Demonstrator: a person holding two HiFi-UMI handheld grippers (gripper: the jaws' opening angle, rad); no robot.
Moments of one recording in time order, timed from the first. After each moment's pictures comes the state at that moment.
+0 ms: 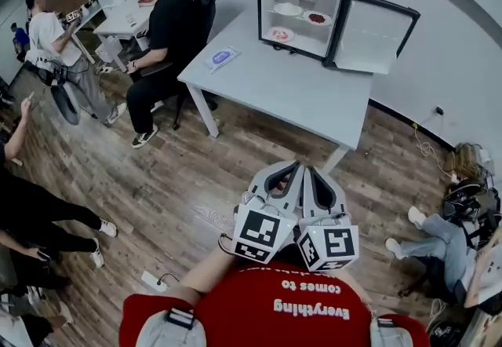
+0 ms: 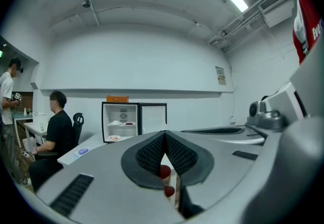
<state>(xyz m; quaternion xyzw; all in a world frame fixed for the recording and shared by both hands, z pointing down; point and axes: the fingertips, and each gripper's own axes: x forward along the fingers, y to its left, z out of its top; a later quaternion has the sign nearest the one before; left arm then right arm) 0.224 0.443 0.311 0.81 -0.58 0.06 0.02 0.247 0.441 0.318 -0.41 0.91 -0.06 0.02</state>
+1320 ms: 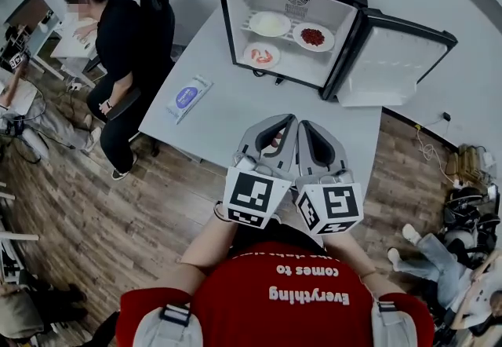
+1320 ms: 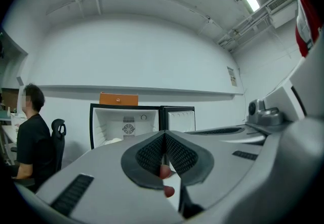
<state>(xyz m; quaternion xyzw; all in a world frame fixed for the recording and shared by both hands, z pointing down) 0.095 0.005 0.298 0.82 -0.57 0.03 -0.01 0.118 0.004 0.308 -0.42 0.91 -0.04 0.01</state>
